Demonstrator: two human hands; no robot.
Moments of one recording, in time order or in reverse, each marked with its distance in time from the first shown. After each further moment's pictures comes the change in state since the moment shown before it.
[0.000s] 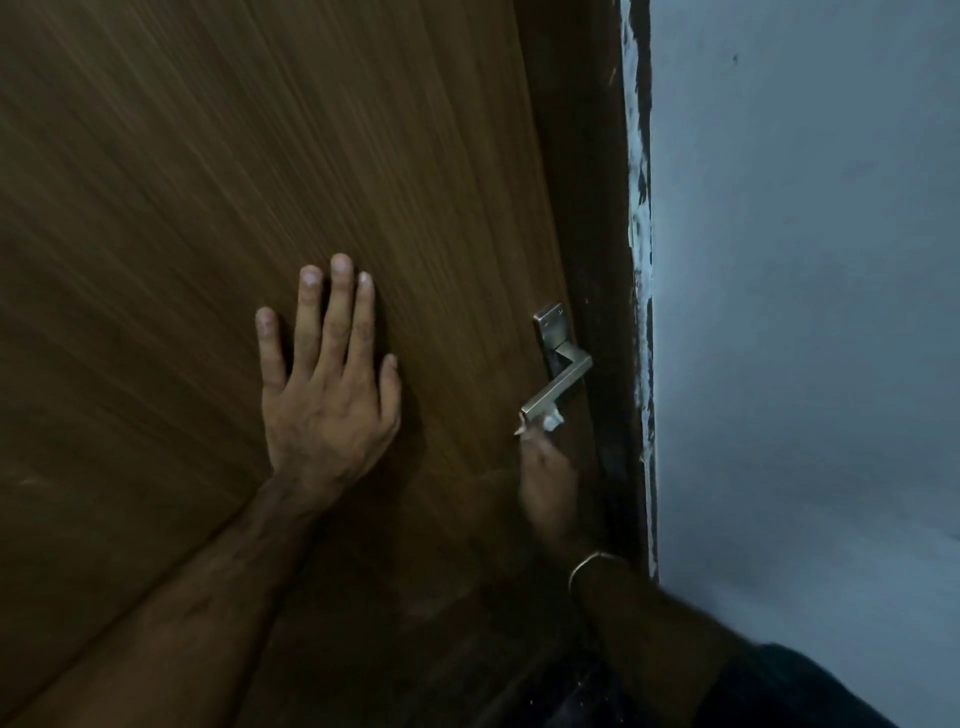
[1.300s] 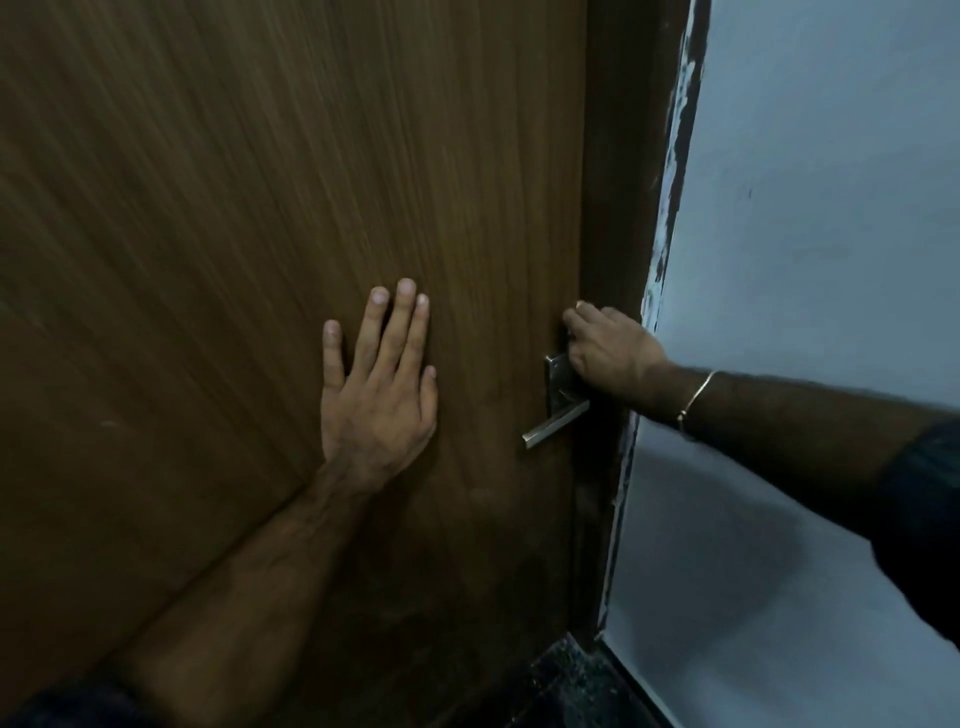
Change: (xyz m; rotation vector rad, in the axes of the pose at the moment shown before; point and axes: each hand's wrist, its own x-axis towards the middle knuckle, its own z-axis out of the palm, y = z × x) left_hand 0.000 0.008 0.000 -0.089 -0.024 -0.096; right_hand 0.051 -0.193 -0.118 -1.967 -0.060 -1.211
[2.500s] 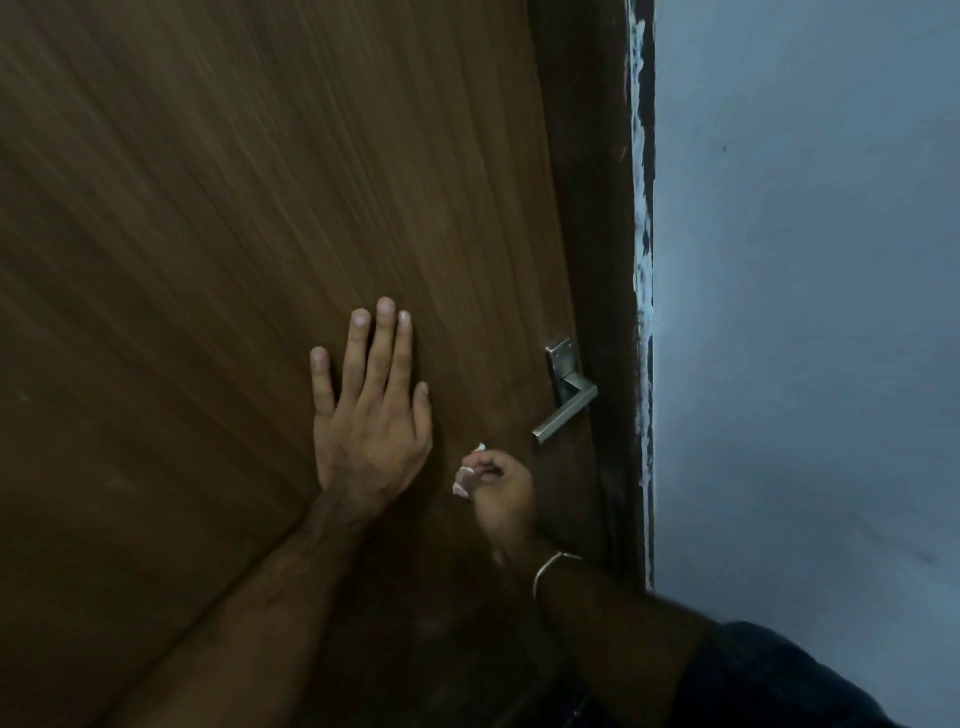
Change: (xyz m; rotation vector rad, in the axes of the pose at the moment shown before) left_hand 0.001 -0.006 -0.009 -0.023 -0.127 0.028; right_hand 0.028 -0.238 0.000 2.294 0.181 1.193
